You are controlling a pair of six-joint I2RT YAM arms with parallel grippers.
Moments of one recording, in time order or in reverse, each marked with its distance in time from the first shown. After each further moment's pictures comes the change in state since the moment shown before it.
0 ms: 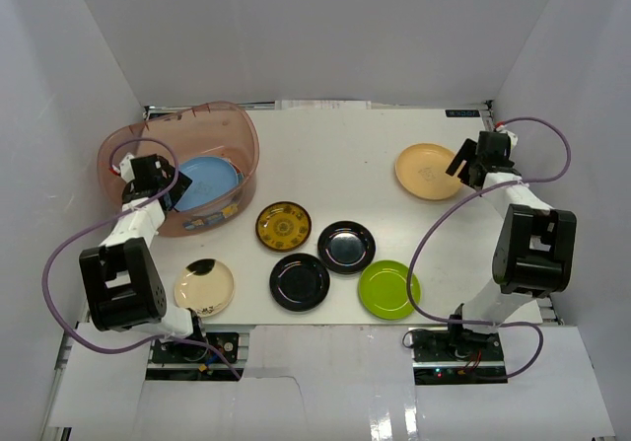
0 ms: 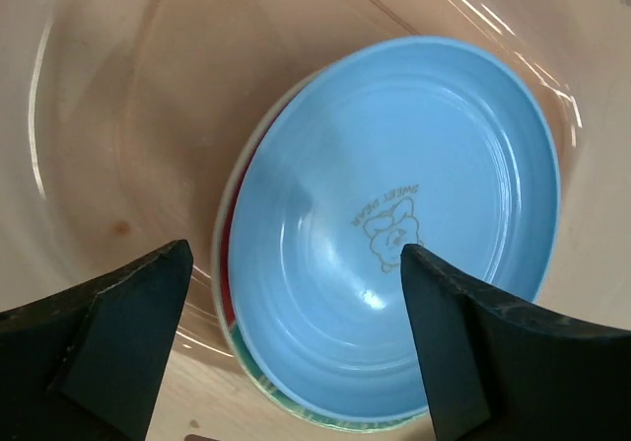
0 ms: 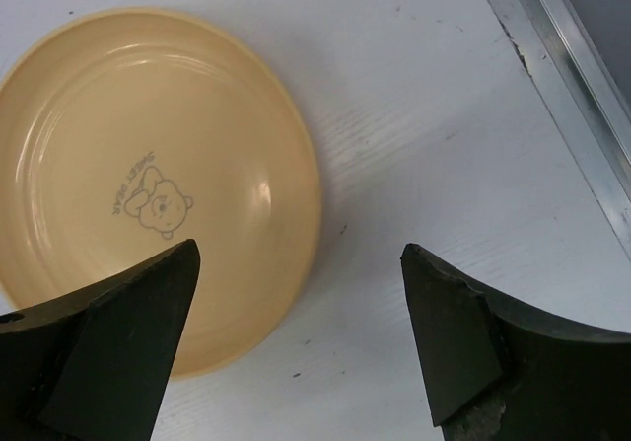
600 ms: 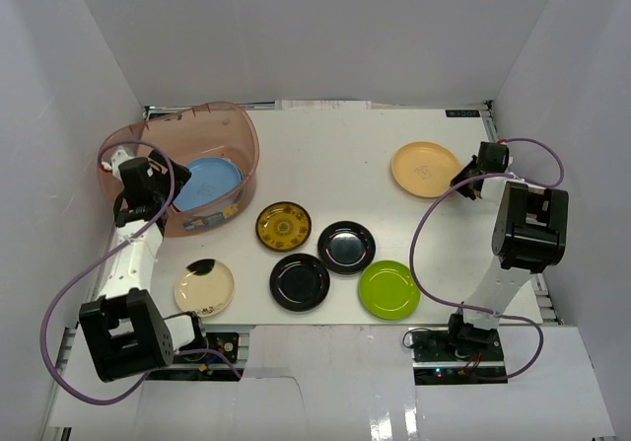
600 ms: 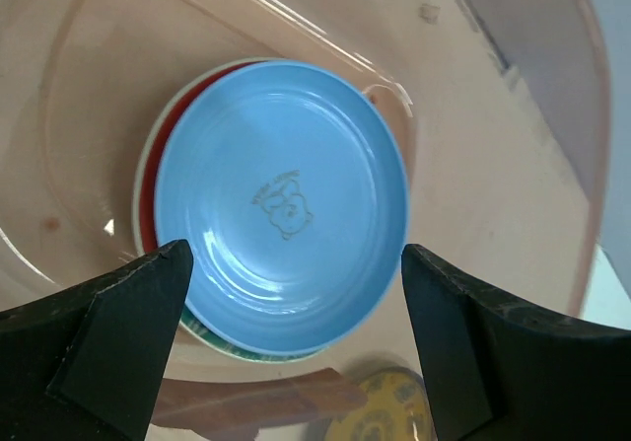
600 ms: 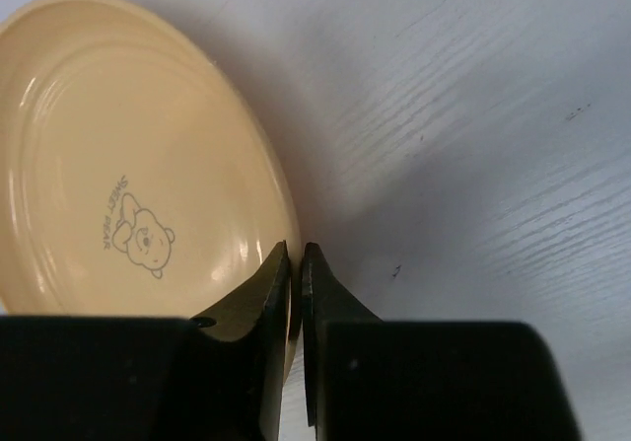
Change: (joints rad) left arm 0.000 -0.252 -0.071 0.055 0.131 -0.008; right arm -0.078 0.217 0.004 0.119 -0.195 0.220
